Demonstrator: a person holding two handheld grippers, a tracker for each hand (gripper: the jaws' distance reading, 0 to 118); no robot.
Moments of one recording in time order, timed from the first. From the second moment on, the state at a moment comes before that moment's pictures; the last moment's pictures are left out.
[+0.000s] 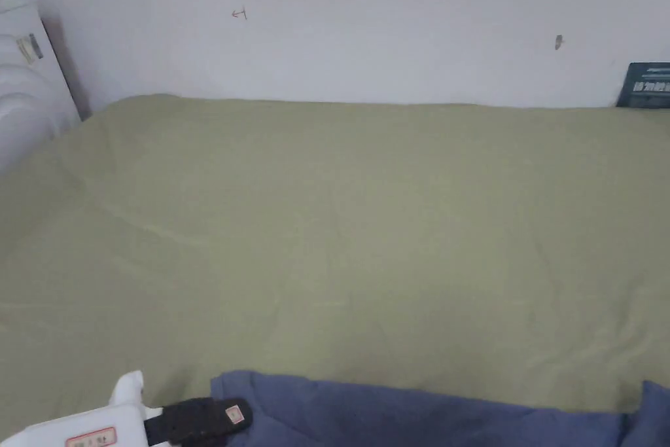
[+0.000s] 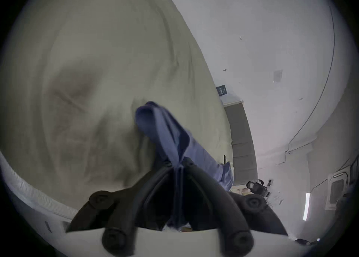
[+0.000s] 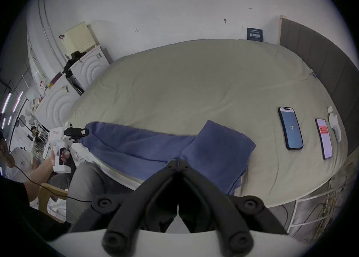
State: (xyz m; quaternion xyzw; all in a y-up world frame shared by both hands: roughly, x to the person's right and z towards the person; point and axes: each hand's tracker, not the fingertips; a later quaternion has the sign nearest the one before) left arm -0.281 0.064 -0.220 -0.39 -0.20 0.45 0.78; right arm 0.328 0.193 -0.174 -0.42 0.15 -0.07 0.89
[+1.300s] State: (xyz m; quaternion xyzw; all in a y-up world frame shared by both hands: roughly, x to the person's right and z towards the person) left arm -0.003 0.002 -0.268 -0.49 -0.31 0.39 0.71; right arm 0.336 0.210 -0.150 -0.37 0.17 -0.07 0.91
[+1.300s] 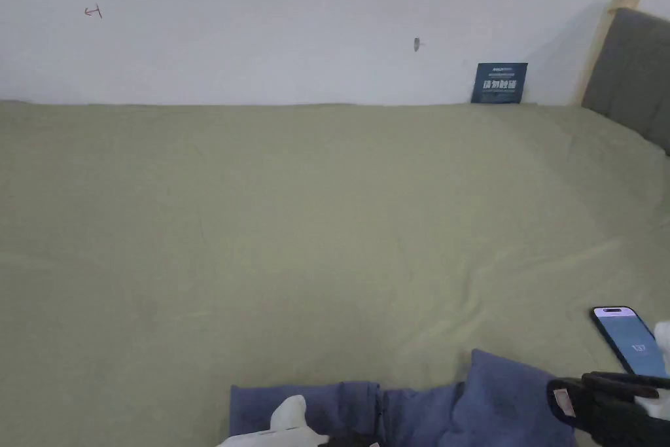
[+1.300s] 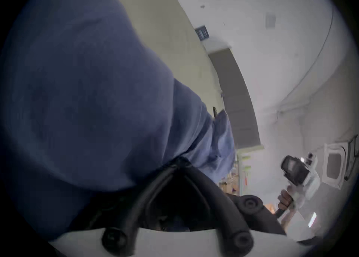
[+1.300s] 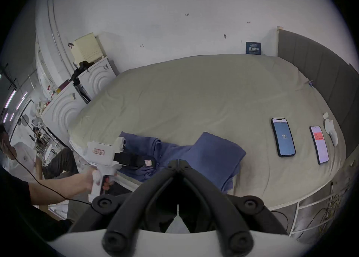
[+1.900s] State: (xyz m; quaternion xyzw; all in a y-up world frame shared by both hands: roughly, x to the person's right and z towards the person) left arm -0.166 0.045 -0.273 -0.50 -0.28 0.39 0.72; right arm 0.332 0.196 -0.165 -0.40 0.16 -0.07 0.90
